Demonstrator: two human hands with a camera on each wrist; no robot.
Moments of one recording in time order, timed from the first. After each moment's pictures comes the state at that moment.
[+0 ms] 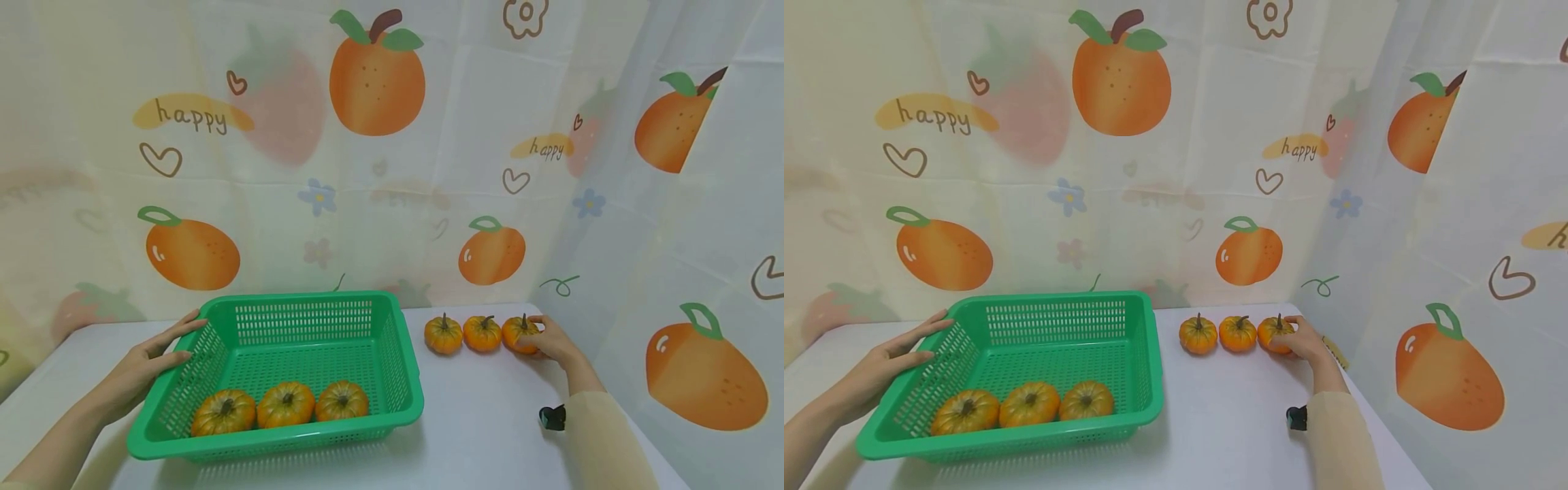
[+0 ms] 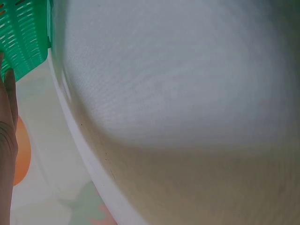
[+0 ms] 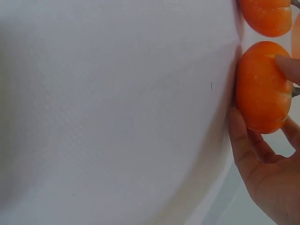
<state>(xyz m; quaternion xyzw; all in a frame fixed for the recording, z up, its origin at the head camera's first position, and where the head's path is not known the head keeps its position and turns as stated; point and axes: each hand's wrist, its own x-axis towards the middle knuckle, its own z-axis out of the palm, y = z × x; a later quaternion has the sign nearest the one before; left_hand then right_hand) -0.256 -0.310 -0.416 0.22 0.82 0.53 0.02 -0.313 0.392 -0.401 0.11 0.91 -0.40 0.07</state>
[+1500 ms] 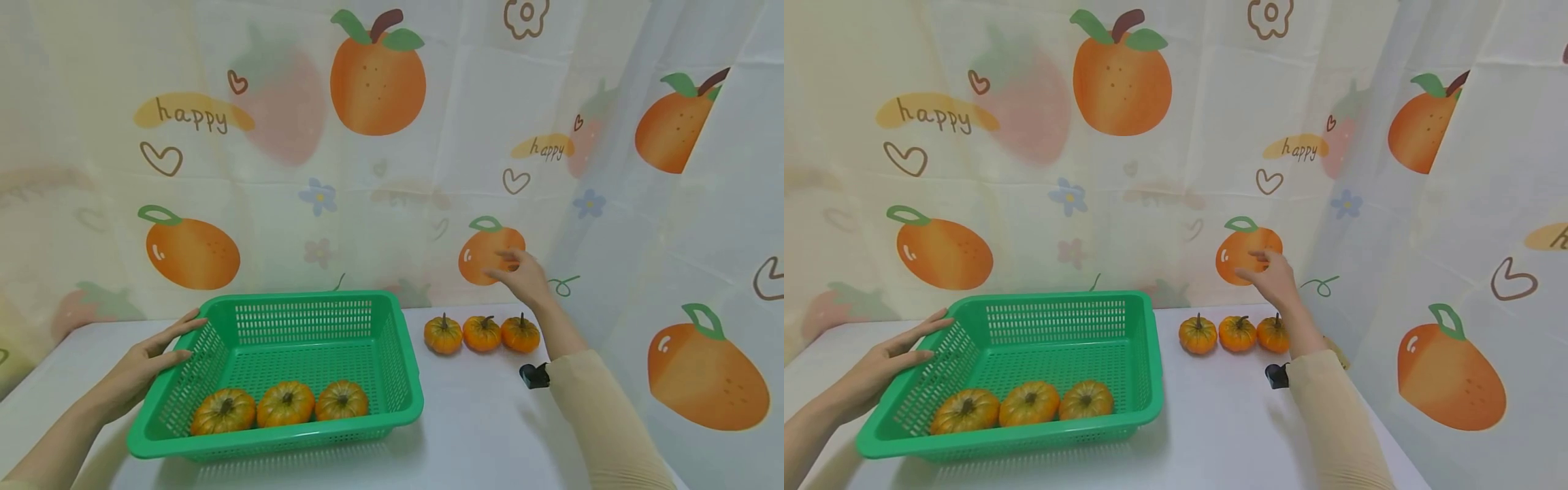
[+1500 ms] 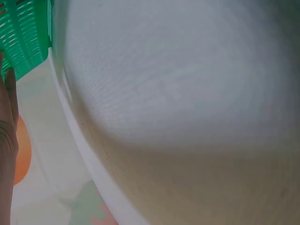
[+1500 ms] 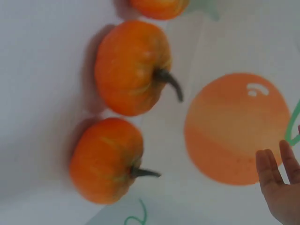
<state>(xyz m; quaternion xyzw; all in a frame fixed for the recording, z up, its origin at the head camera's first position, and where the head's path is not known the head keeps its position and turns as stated) -0.254 -0.308 -0.413 0.21 0.82 0.53 0.03 -0.340 0.319 -0.302 -0.02 0.92 -0.36 -0.13</state>
